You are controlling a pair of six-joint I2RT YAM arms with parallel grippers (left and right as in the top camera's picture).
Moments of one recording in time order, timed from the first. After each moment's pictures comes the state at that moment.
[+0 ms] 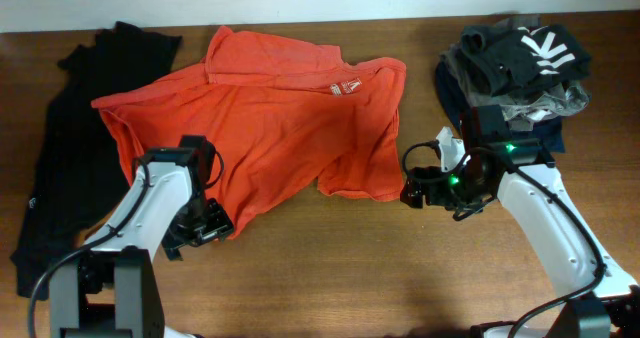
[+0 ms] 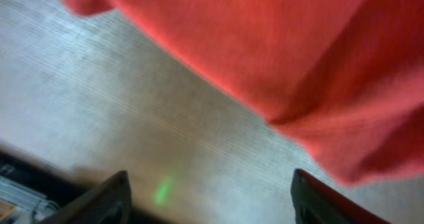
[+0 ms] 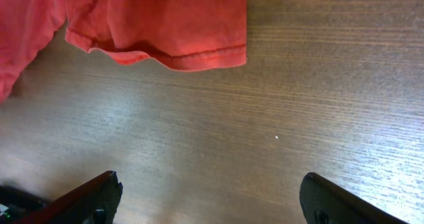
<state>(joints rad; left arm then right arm) -0.07 1.67 1.01 -1.16 -0.10 -0.58 0.07 1.47 1.05 -0.99 -0.36 0.13</state>
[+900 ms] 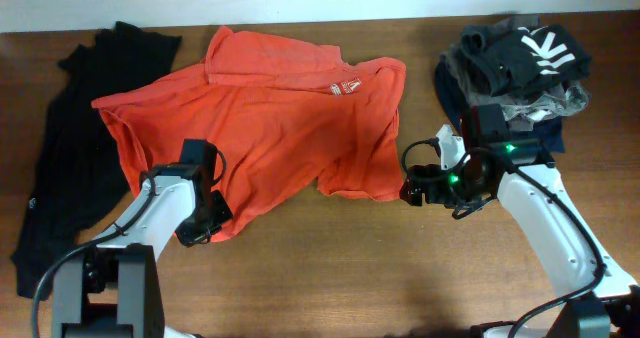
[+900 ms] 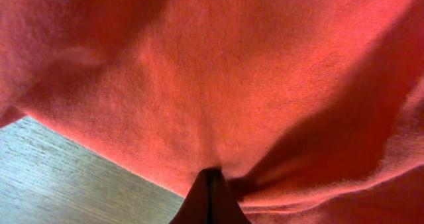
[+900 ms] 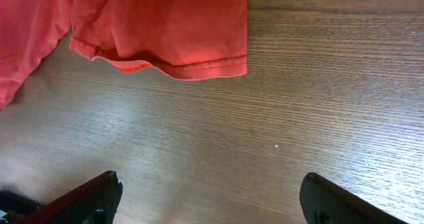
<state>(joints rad) -0.07 1.67 0.89 -0.83 -0.10 -0.59 0.07 1.47 1.05 -0.97 -0.36 0.13</state>
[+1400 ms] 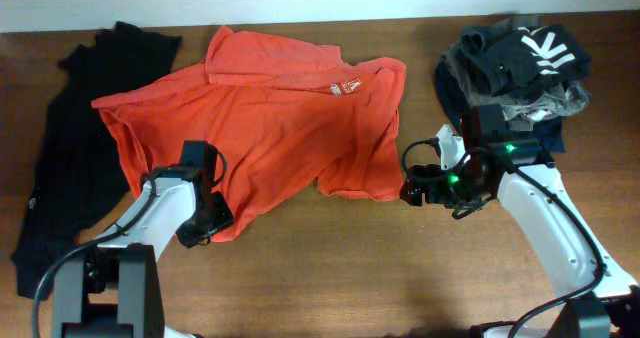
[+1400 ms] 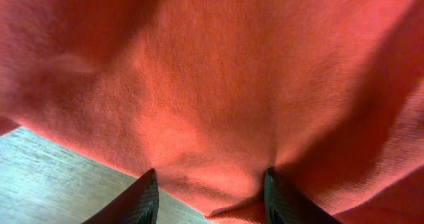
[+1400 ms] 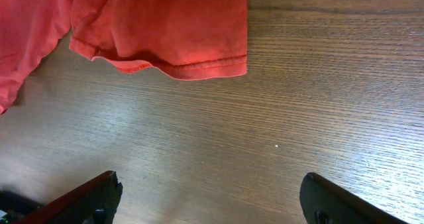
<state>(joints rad) -0.07 1.67 0.87 -0.80 -0.10 -0.57 0.07 1.47 1.05 -0.97 -0.36 0.13</state>
